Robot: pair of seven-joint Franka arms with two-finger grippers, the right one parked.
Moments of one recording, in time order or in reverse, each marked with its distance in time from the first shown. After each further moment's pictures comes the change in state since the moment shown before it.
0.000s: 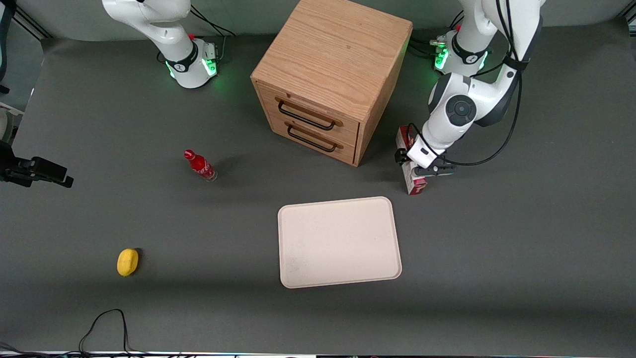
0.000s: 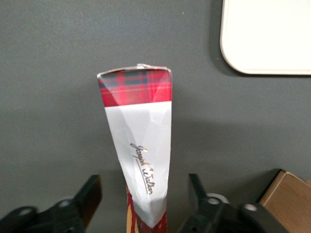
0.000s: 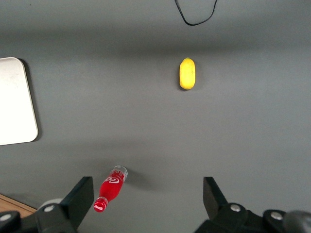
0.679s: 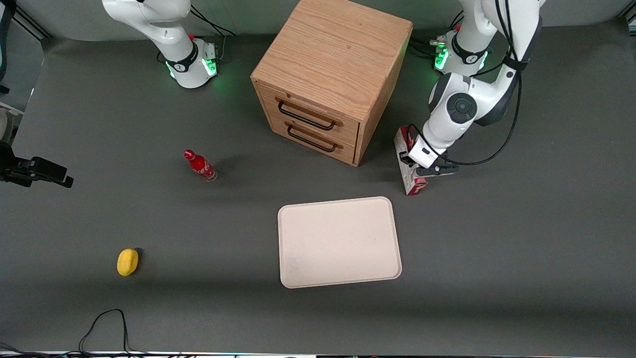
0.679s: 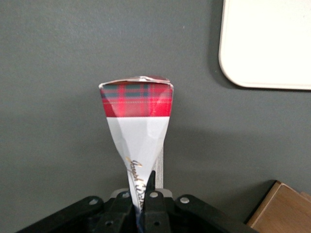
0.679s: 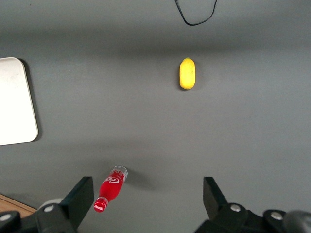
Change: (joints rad) arm -0.002 -0.002 0.006 -0.007 0.000 0.039 -0.021
